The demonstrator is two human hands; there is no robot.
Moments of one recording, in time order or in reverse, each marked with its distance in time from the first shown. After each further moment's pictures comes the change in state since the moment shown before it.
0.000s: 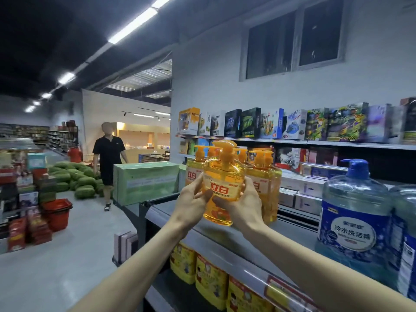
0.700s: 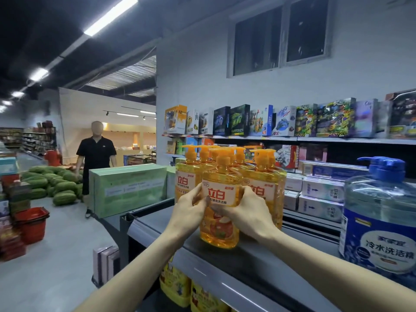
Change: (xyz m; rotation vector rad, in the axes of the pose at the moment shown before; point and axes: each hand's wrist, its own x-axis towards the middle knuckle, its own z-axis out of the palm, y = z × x) left_hand 0.067 -0.061 0.000 0.064 -0.053 -0.110; right_hand 0.055 0.042 0.006 -0.387 -0.134 0.076
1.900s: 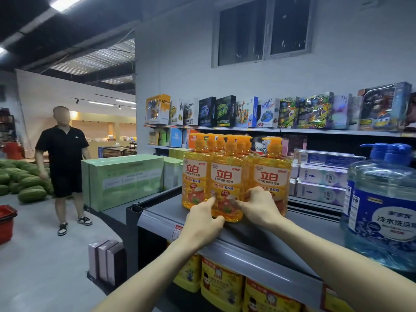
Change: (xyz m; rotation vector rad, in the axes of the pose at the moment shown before) left_hand -0.019 -0.044 -0.024 0.437 -0.168 0.128; right_hand 0.010 0.016 0.041 -0.112 -0.007 0.084
